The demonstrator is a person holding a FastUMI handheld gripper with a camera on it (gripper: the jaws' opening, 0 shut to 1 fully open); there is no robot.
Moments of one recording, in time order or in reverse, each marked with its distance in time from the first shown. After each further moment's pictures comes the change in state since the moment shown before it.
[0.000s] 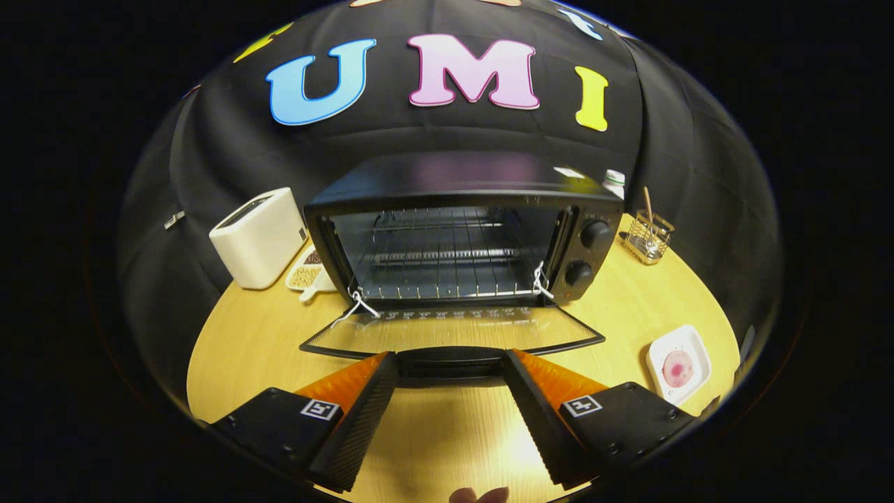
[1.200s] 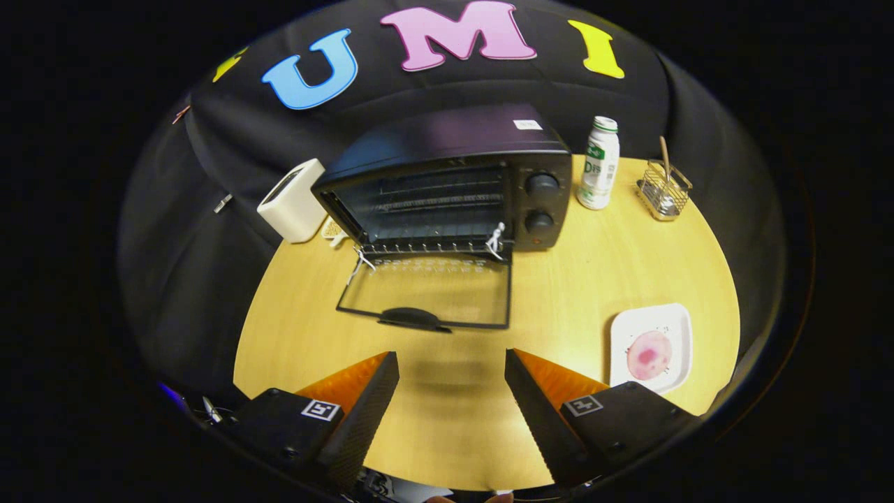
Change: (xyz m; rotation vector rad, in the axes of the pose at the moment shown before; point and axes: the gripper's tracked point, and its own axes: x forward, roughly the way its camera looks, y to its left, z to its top) arm -0.087 -0.125 -0.002 0.035 0.338 0.259
